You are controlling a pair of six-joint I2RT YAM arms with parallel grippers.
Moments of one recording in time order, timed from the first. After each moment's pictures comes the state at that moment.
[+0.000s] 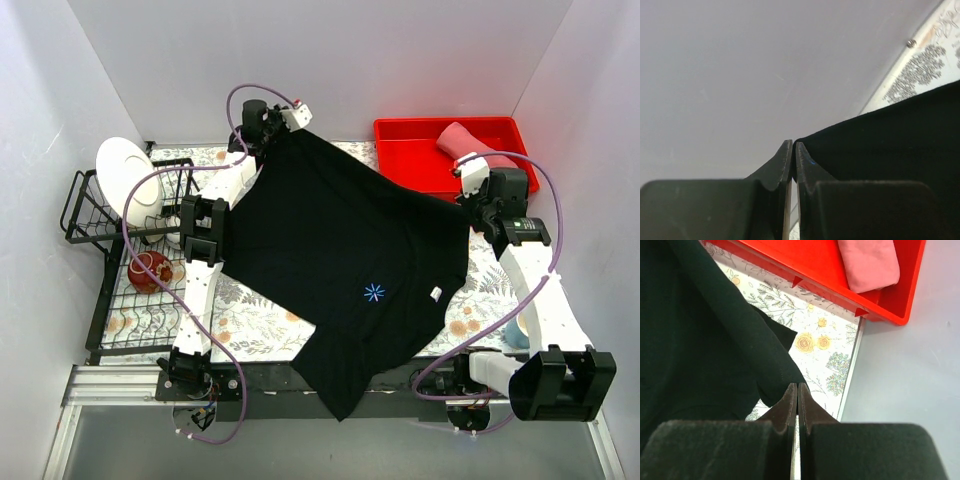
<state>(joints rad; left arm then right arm) -0.24 2.52 2.28 0.02 0.21 0.92 0.03 1.15 1.04 -0.54 0.04 -0.52</state>
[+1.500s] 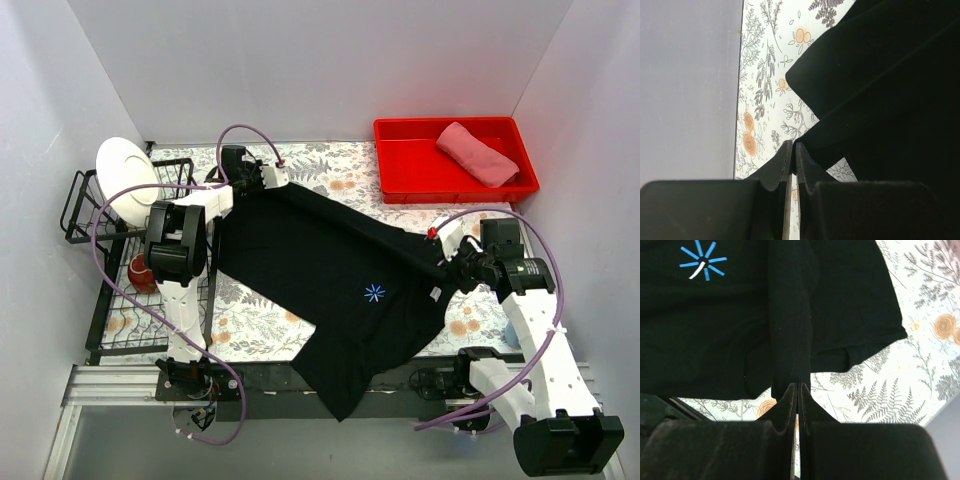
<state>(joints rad) -0.16 2.11 1.47 0.02 0.18 1.24 0.08 0.85 0.85 -0.96 -0.32 -0.68</state>
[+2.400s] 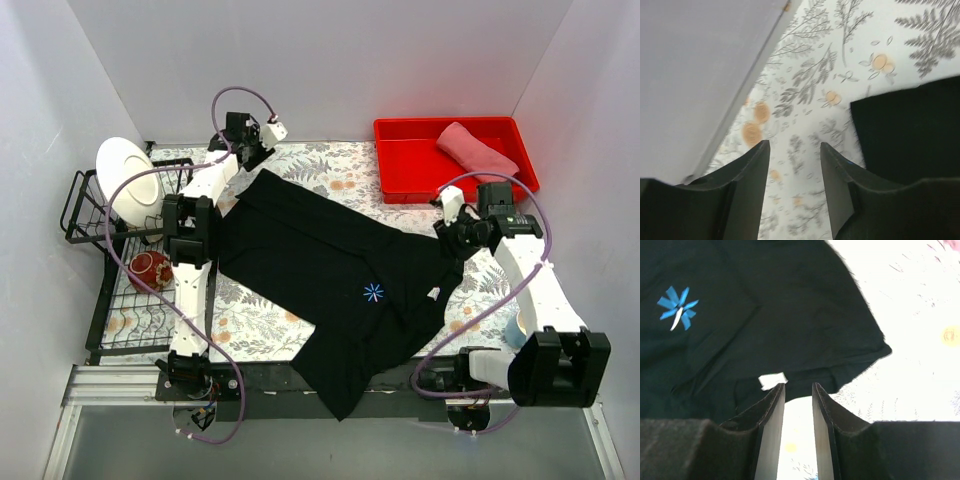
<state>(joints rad) -0.16 2.36 2.07 -0.39 0.07 0.89 0.04 1.19 1.01 -0.87 -0.36 -0.59</state>
